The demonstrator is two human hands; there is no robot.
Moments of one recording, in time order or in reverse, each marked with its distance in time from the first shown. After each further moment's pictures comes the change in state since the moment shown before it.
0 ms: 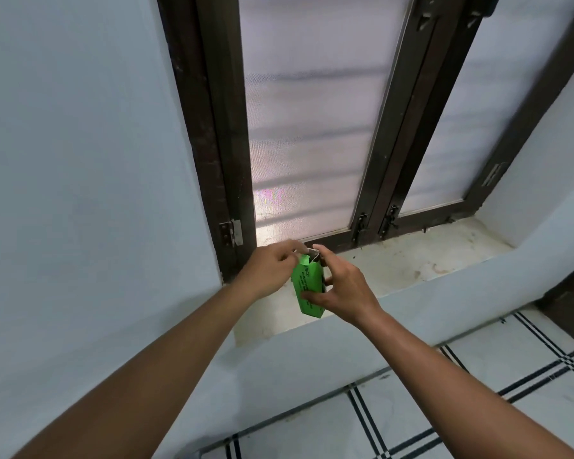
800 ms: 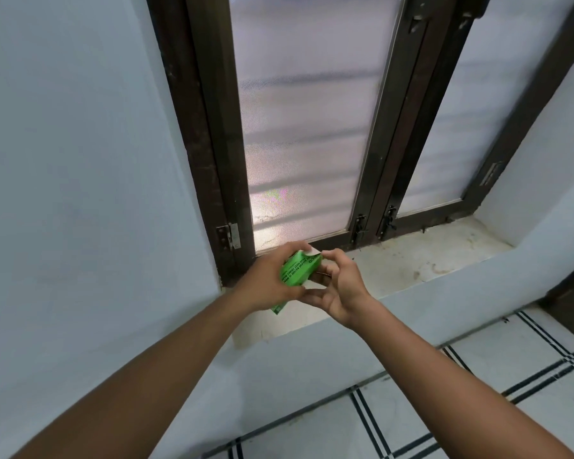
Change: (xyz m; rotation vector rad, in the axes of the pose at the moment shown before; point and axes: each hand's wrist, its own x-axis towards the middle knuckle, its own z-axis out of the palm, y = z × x) left_hand -0.007 -0.010 0.004 0.078 -0.075 0.150; right_hand 0.012 -0.029 -0.007 1.400 -0.135 0.789
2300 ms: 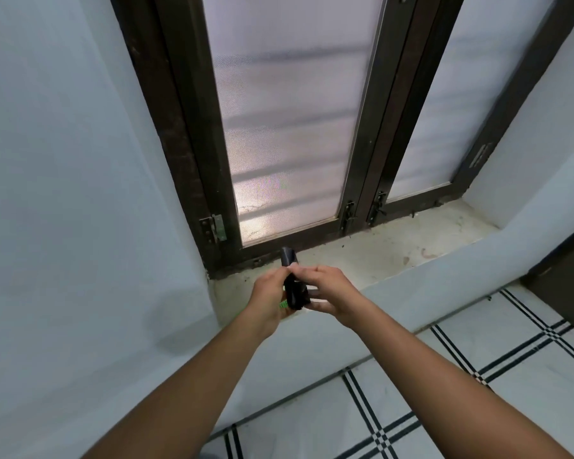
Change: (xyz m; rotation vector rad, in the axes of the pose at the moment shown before) left_hand 0.012 -0.022 0.080 -0.927 0.235 -0.716; right_hand 0.009 0.018 -0.022 -0.506 0.149 -0.055
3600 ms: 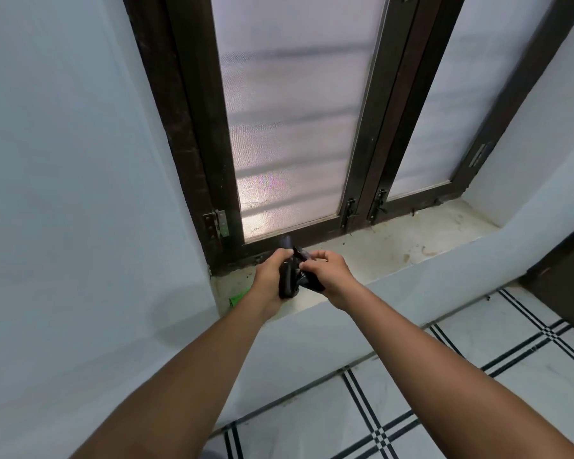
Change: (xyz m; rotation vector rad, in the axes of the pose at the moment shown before) left_hand 0.016 0.011 -0.001 -0.084 -0.050 0.009; right_hand 0.030 -0.002 0.004 0.106 0.141 -0.028
